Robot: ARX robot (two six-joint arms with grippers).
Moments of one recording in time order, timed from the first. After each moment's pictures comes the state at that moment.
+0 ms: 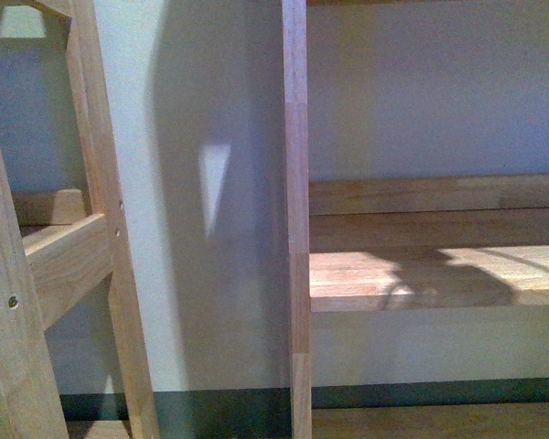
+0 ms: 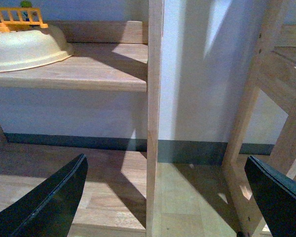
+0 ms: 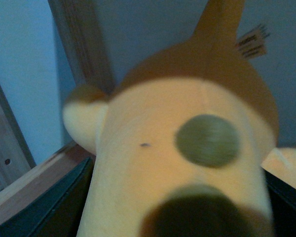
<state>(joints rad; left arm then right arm) 0.00 0.00 0.01 0.00 0.00 0.00 0.05 1.94 2.44 -0.22 -0.20 0.24</state>
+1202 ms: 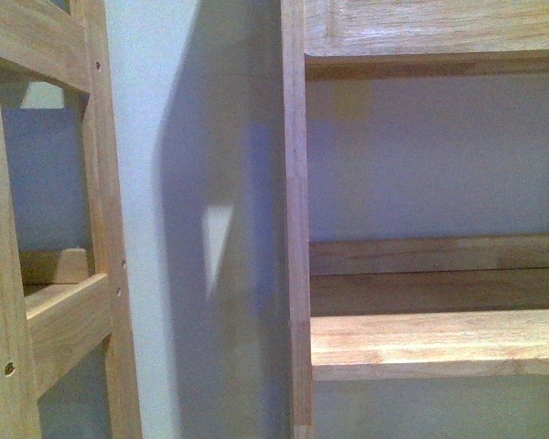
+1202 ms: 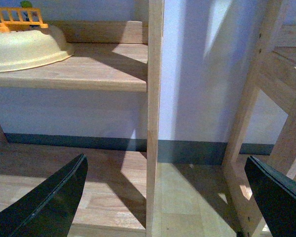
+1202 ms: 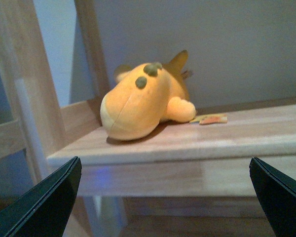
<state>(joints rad) 0.00 0.00 0.01 0.00 0.00 0.00 -0.26 0.82 1.08 0.14 -0.36 0.30</state>
